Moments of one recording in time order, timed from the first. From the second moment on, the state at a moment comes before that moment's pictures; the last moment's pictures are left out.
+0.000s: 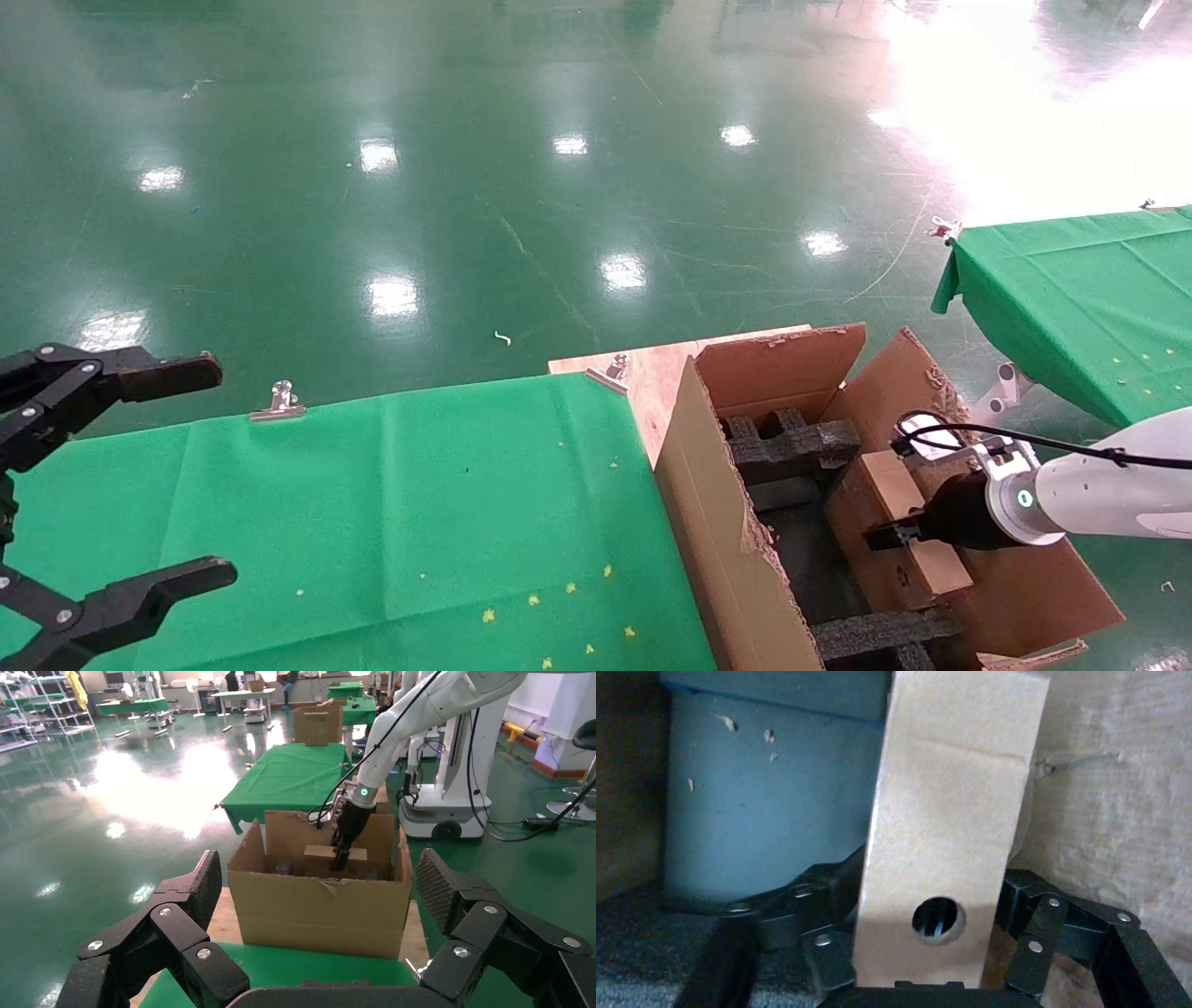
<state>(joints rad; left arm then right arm) -1.09 0.58 0.35 -1.26 0.67 1.46 -0.14 1.57 -0.62 -1.91 0.64 -1.07 -0.64 0.95</state>
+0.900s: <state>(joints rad) -1.09 0.58 0.35 -1.26 0.67 1.46 -0.14 1.63 -0.59 -1.90 0.69 -1.09 -0.63 0.95</state>
